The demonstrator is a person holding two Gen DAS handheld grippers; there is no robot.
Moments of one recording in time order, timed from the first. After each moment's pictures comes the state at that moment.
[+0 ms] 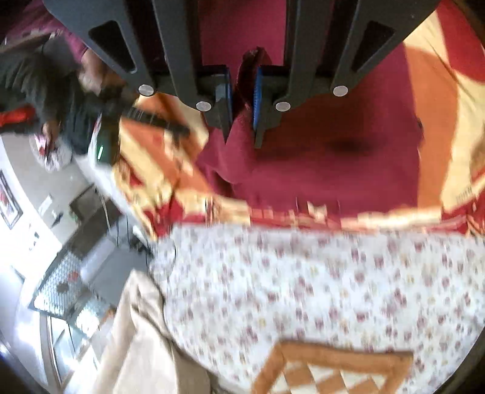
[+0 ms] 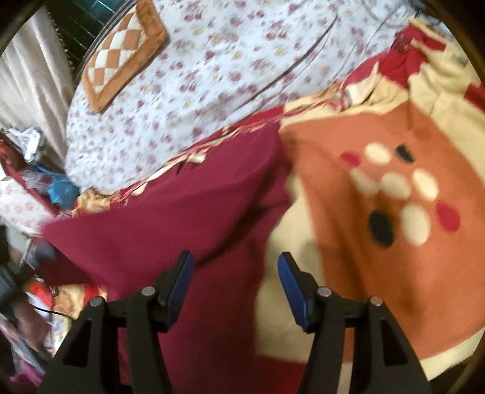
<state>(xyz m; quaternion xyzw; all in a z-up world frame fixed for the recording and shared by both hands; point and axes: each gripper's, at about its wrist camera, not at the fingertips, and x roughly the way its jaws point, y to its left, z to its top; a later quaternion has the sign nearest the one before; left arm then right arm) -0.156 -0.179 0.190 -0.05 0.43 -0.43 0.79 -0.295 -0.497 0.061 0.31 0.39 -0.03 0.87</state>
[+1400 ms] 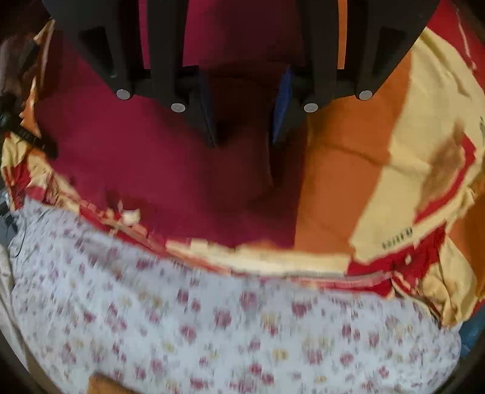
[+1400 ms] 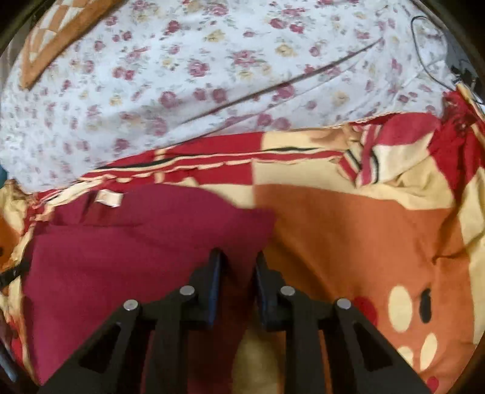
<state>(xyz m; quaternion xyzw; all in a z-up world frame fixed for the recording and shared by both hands) -0.009 -0.141 0.028 -0.01 0.52 -0.17 0.83 -0.118 -0.525 0.011 0.18 0.46 -0.13 0.86</state>
